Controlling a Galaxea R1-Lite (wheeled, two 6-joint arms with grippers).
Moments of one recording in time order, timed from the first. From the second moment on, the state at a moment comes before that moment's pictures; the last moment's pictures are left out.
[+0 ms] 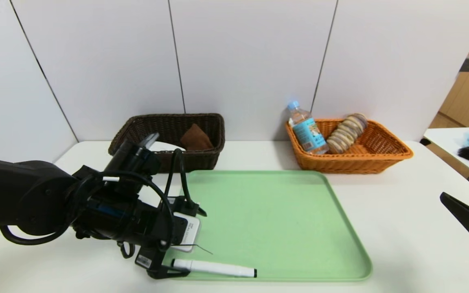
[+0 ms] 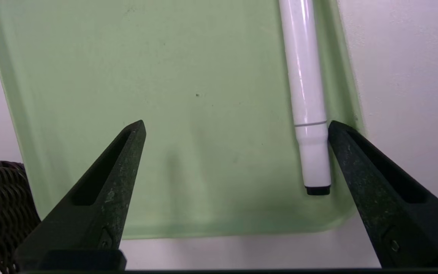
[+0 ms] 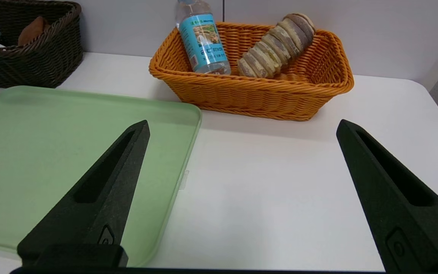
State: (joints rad) left arm -0.50 1.71 -0.90 0.12 -0.45 1.32; right arm 0.09 0.86 -0.21 -0.63 0.05 -0.02
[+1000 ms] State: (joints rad) left arm -0.51 1.72 -0.96 0.21 -0.47 1.33; right arm 0.09 0.86 -0.21 -0.63 0.05 0.00
